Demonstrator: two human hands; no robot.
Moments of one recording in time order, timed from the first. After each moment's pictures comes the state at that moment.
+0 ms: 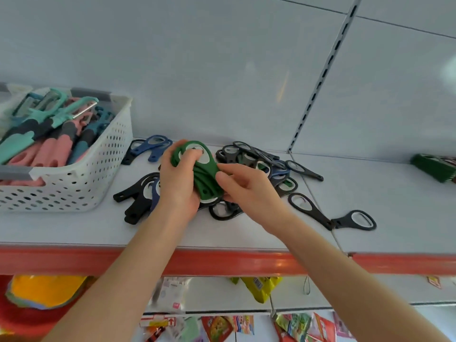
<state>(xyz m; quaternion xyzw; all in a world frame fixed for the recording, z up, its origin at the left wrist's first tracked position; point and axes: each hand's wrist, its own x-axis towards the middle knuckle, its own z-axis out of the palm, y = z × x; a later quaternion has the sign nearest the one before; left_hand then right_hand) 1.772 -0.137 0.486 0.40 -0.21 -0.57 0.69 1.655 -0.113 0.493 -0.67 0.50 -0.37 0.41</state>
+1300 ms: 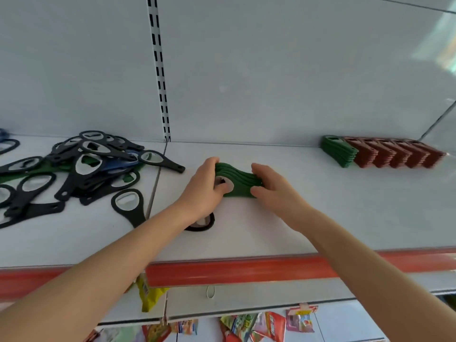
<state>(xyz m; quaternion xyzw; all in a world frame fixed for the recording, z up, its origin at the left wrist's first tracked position) 1.457 -0.165 0.453 0.54 -0.70 -0.34 0.32 1.295 -0.153 0.454 -0.62 0.59 -0.32 0.40</state>
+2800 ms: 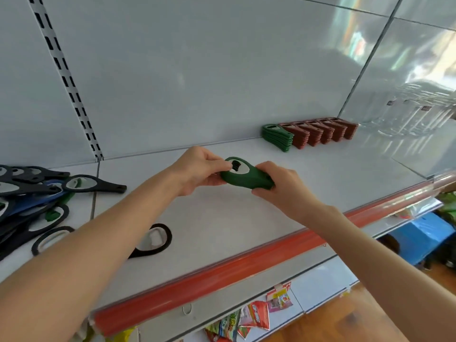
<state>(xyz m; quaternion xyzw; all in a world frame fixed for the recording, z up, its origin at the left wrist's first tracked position) 1.390 -0.210 0.485 0.39 -0.63 -0.61 0.27 1.227 -0.113 0.476 -0.68 0.70 -0.22 0.09</state>
